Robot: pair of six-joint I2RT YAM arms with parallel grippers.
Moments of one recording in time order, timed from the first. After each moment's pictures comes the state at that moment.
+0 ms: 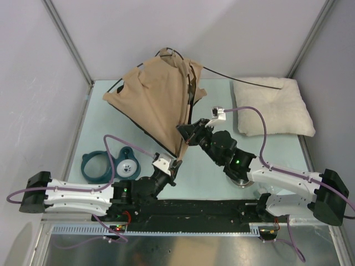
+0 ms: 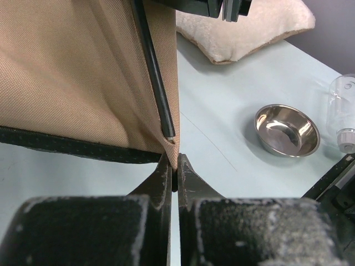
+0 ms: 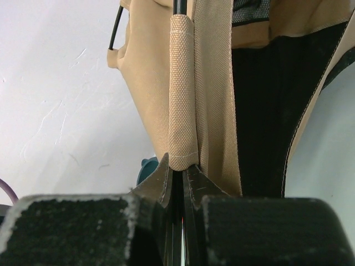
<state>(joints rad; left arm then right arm) -1.51 0.87 0.42 0.35 -0.85 -0.18 1.03 1.19 0.83 0.37 0.41 0.80</state>
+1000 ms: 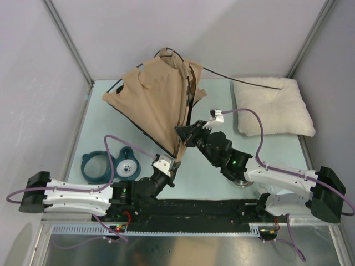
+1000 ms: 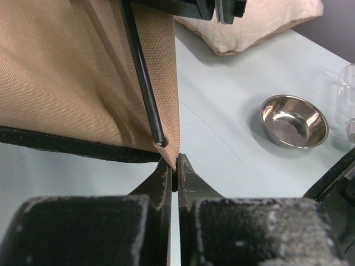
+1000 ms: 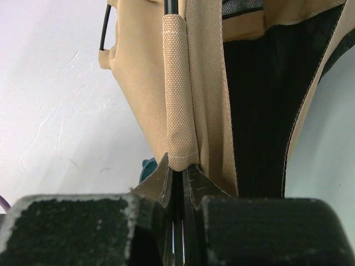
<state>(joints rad) -1.52 0.85 0.42 0.30 -0.86 -0.18 1.05 1.23 0.84 0.36 0.46 0.87</state>
